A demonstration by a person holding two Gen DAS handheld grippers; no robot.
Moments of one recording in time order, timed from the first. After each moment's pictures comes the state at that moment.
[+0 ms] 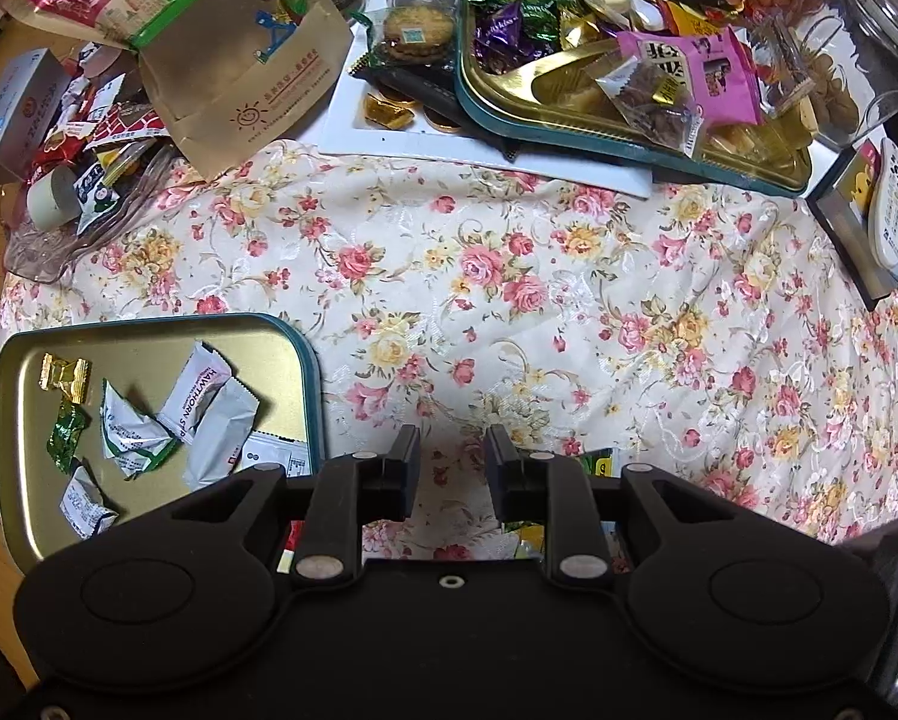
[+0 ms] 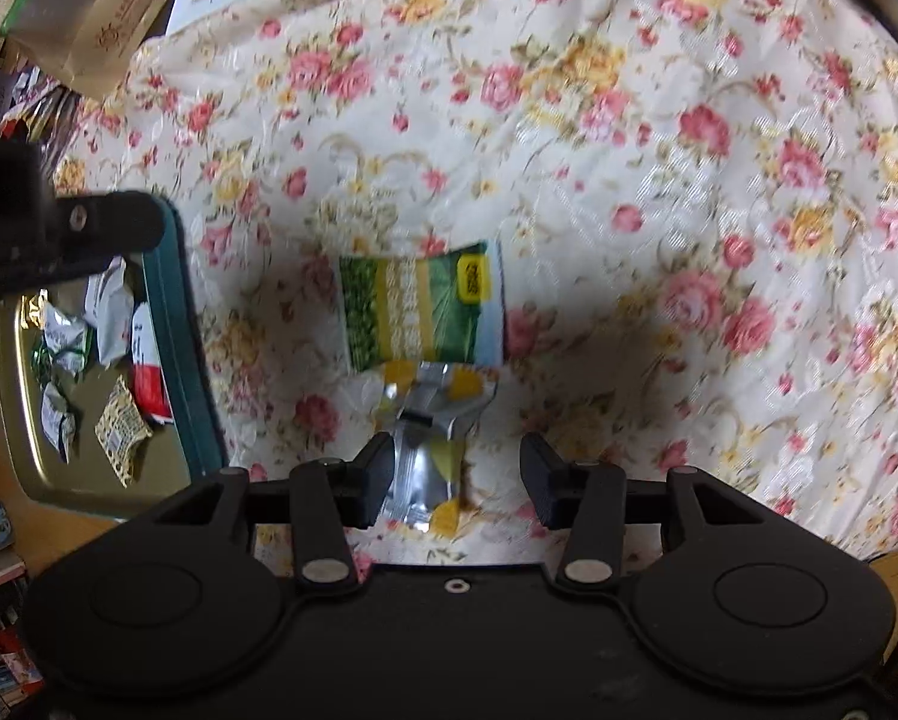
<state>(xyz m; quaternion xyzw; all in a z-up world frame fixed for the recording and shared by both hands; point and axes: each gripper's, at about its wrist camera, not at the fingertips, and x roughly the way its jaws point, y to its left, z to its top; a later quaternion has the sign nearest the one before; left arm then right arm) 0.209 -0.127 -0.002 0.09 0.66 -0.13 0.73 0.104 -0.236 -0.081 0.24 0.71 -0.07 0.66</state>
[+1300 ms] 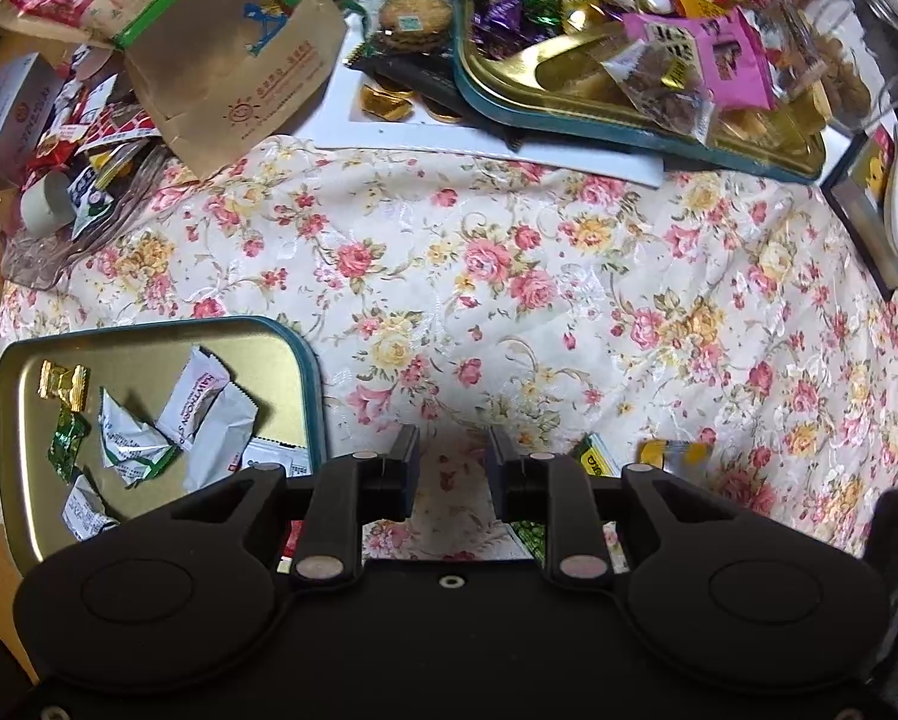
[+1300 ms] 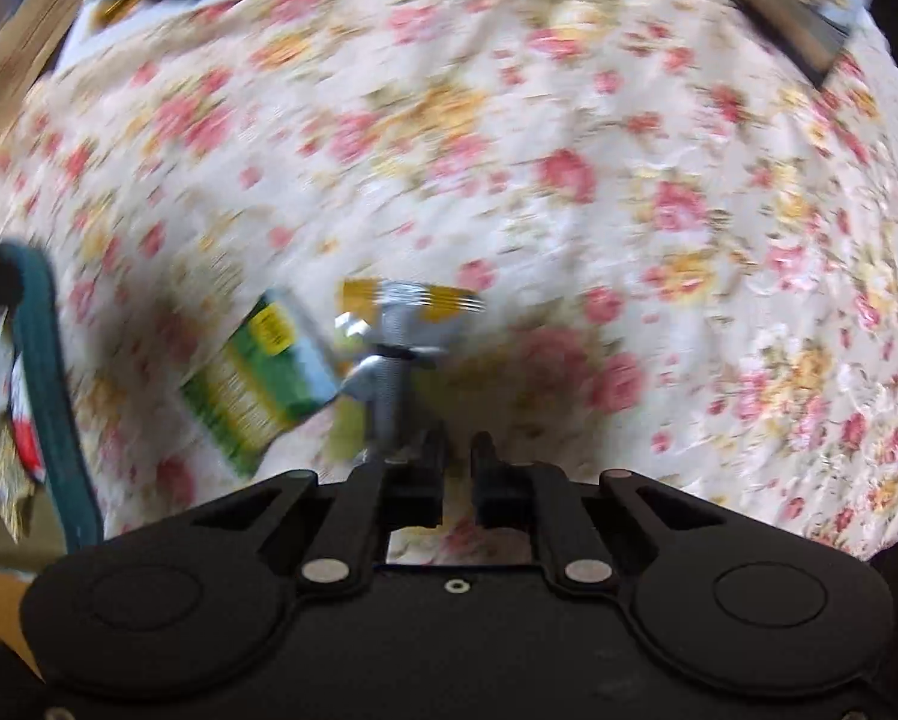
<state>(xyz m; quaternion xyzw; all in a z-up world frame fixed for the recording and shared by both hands) 0.209 -0.136 -0.015 0.11 0.66 -0.13 0.73 0.107 -0.268 -0.106 0.18 0.70 -0.16 0.68</state>
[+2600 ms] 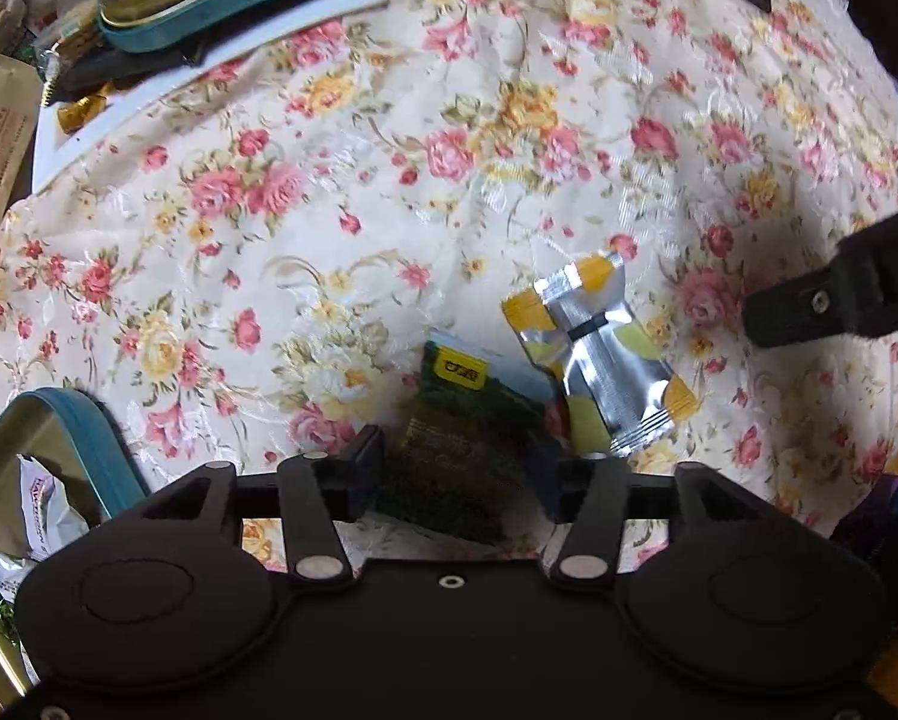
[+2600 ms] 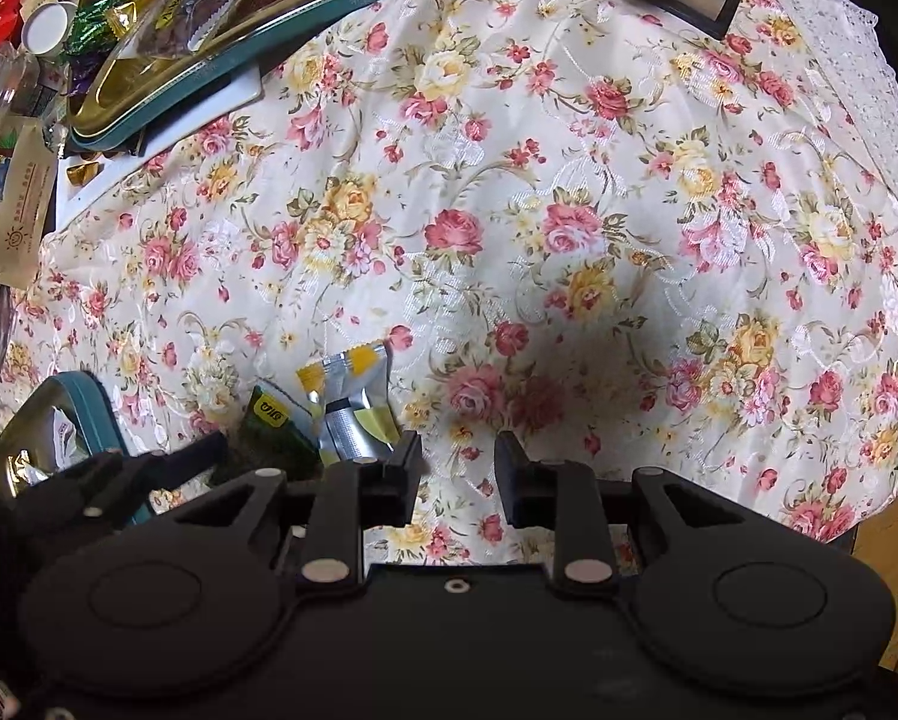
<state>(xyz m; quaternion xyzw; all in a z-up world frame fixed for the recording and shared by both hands) 0.142 -0.199 -0.103 0.26 0.63 -0.31 0.66 0.085 -0.356 -0.057 0.30 0.66 -0.17 0.66</state>
